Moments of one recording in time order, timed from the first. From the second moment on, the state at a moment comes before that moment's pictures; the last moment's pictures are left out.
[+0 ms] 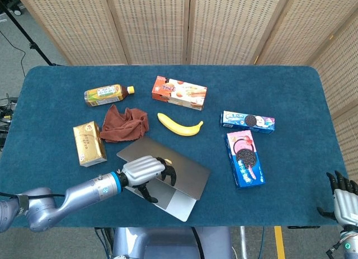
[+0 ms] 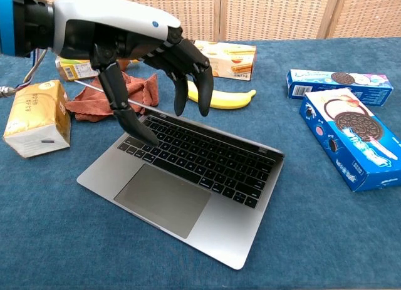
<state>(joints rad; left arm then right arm) -1.04 -1.08 -0.12 -1.96 1.40 0.57 -0.38 0.06 -1.15 0.06 -1.58 -1.12 1.24 -0.20</state>
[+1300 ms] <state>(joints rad) -0.95 -1.17 0.02 -1.90 1.48 0.56 -0.41 0.08 -1.19 0.06 -1.48 -1.02 1.13 -0.20</state>
